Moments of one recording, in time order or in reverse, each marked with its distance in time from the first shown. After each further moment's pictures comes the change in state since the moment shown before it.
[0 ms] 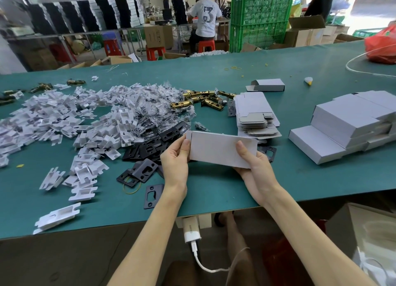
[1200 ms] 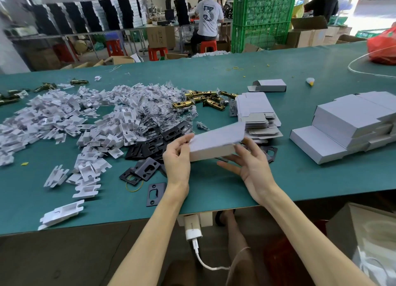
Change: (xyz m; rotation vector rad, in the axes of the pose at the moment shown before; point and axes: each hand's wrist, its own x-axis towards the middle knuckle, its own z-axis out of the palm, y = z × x) left_hand -0.005 0.005 0.001 0.150 0.043 0.050; right_hand -0.005 0.003 0.004 -0.082 -0.133 -0.106
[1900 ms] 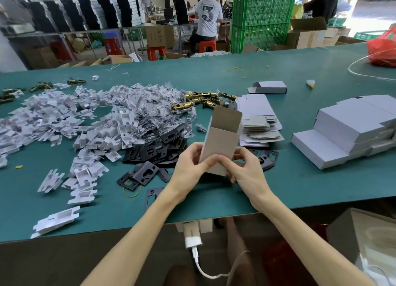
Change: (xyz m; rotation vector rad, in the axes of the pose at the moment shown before) left_hand 0.000 0.004 -0.004 0.073 -0.546 0.052; right_hand 0.006 0.011 0.004 -0.527 0.088 -0.059
